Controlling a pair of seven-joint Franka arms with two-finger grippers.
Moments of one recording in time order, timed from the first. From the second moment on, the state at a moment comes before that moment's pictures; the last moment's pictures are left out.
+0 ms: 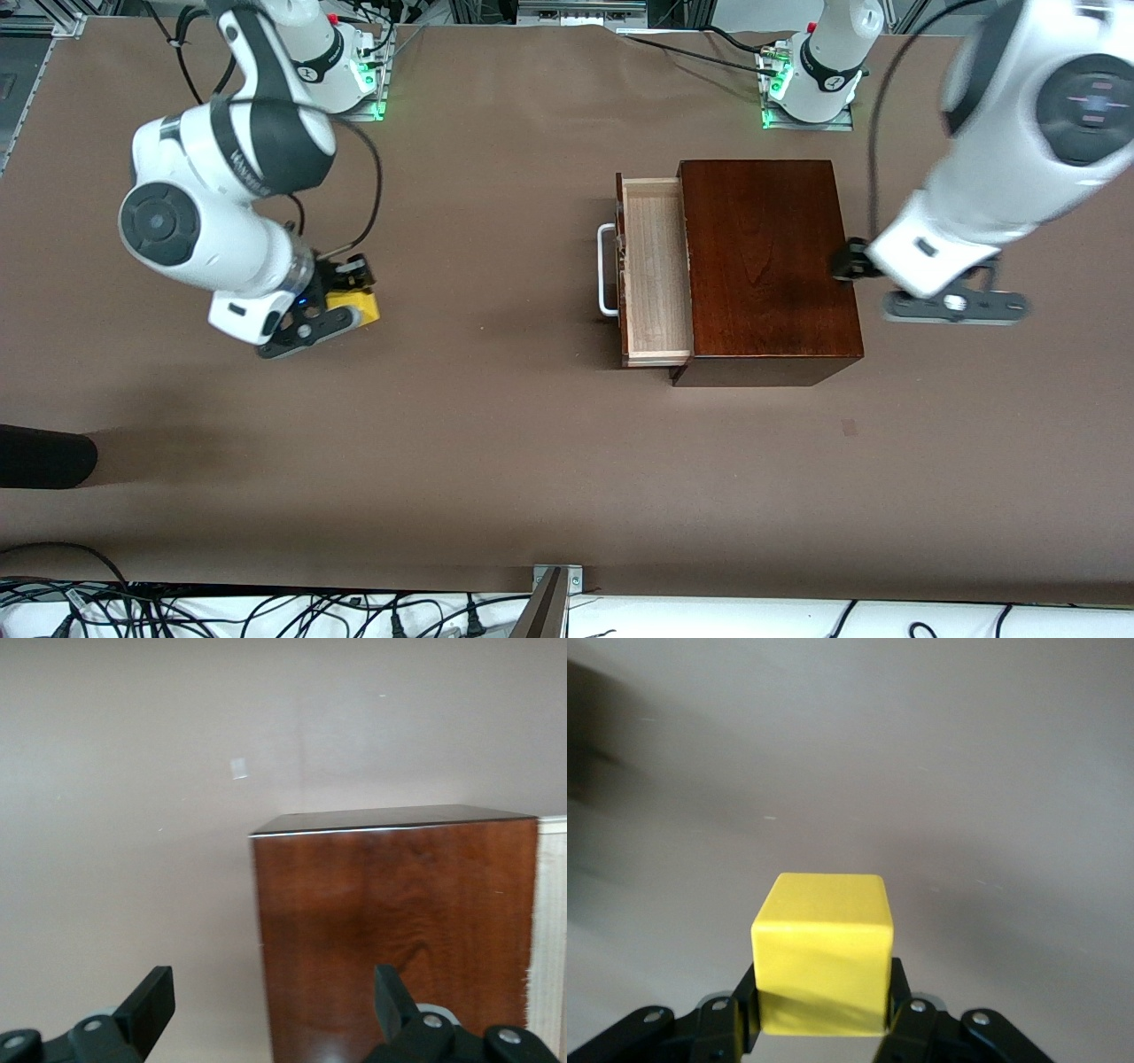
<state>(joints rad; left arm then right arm) -0.01 0.27 -0.22 -1.35 0.13 1.51 -0.21 0.25 0.35 0.11 -1.52 0.11 1.74 -0.09</state>
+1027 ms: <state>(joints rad) 0.03 -0.01 -0.04 -1.64 0.04 1.67 0.01 0.78 0.63 0.18 -1.11 -0.12 1.77 -0.20</state>
